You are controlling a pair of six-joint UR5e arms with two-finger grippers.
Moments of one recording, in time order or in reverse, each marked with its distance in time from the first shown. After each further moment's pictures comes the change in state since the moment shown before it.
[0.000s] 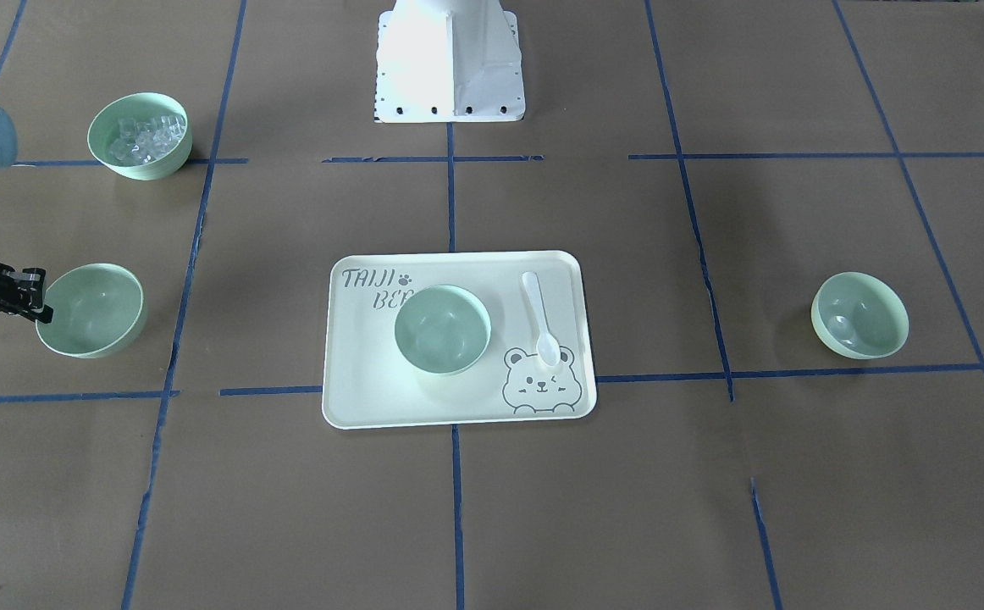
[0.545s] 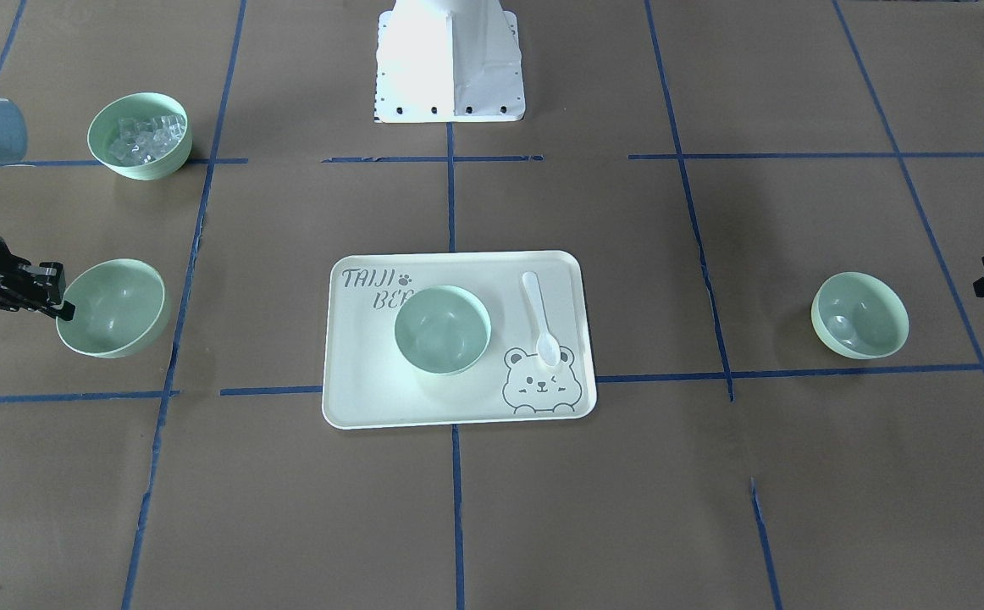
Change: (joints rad) left arm 0.126 -0.035 0.085 -0.093 0.004 -0.194; right arm -0.003 0.085 0.044 0.001 0.044 0.180
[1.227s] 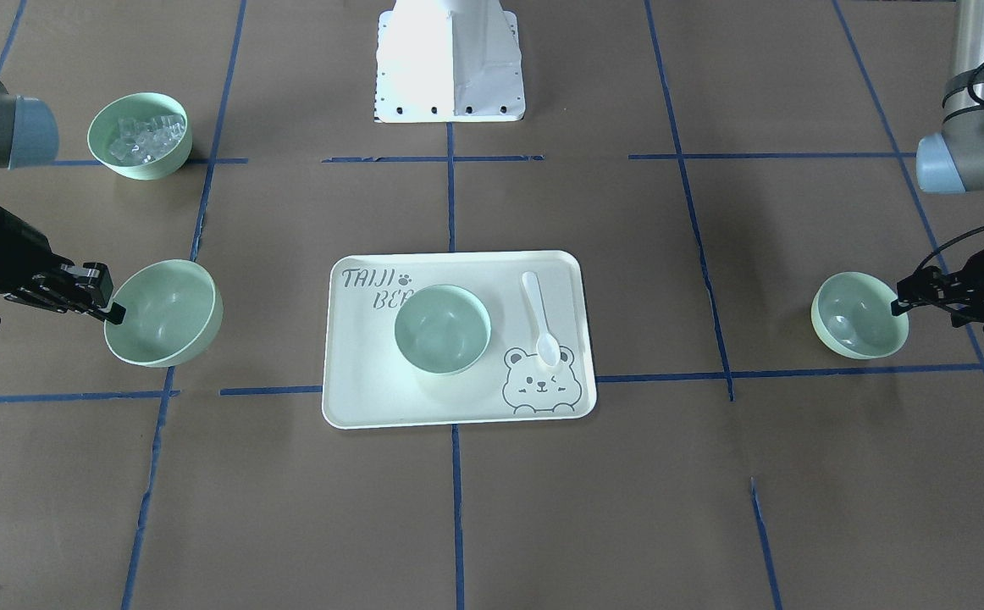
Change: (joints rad) left arm 0.130 -0.044 0.103 -0.051 0.001 -0.045; right arm -0.018 0.096 0.011 0.000 0.023 0.157
